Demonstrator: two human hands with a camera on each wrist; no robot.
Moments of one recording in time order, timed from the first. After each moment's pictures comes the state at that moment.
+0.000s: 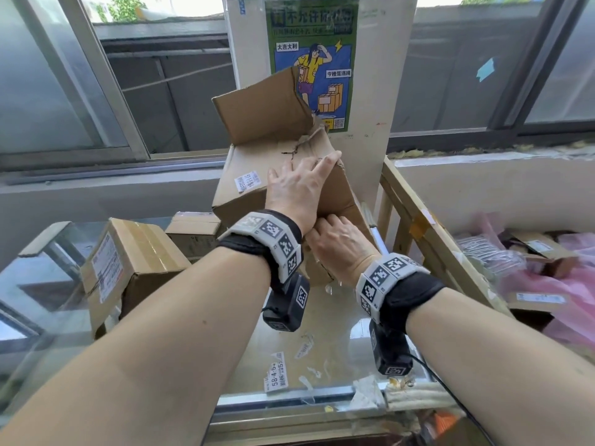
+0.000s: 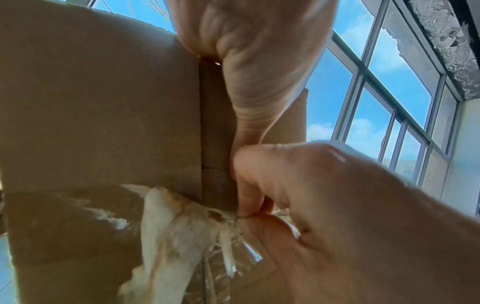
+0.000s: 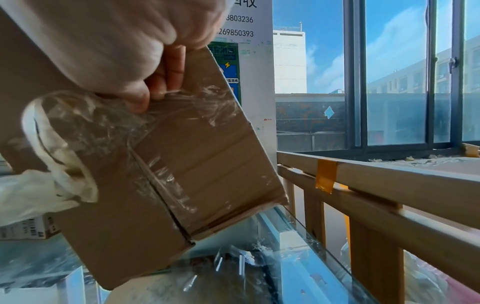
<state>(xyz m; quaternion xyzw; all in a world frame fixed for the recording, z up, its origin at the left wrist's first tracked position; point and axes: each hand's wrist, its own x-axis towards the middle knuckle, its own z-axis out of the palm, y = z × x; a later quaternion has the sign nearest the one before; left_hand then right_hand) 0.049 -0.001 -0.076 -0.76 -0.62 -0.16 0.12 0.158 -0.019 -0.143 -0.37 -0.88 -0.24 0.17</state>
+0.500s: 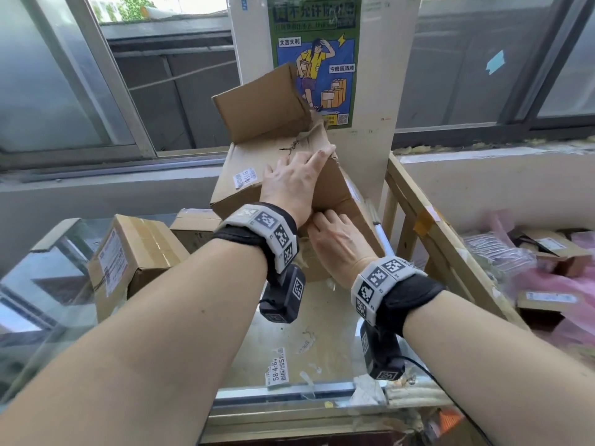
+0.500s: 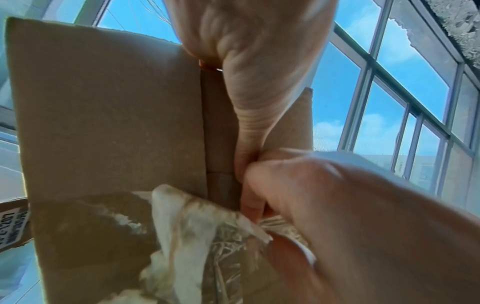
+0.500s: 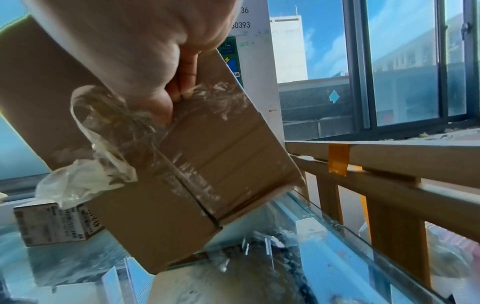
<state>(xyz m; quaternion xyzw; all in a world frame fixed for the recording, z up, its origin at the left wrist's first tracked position) 0.043 0.003 -0.075 -0.75 -0.63 -0.15 0.11 0.155 -0.026 -0.142 -0.39 -0.89 -0.16 0.20</state>
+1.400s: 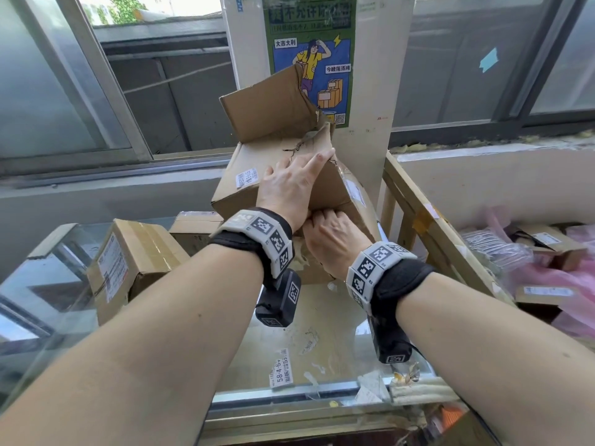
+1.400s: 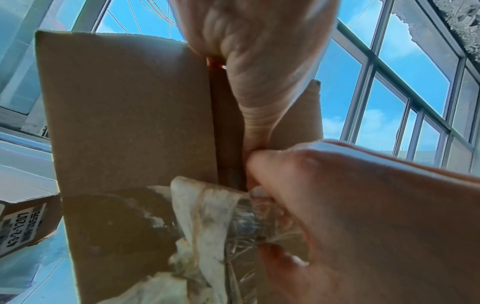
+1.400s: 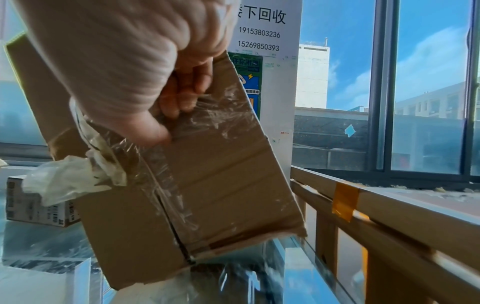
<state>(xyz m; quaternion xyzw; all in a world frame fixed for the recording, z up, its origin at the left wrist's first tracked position) 0.035 0.003 -0.079 -0.77 -0.61 -0.16 0.12 0.146 -0.039 -0.113 -0.46 -0.88 -0.15 0.01</state>
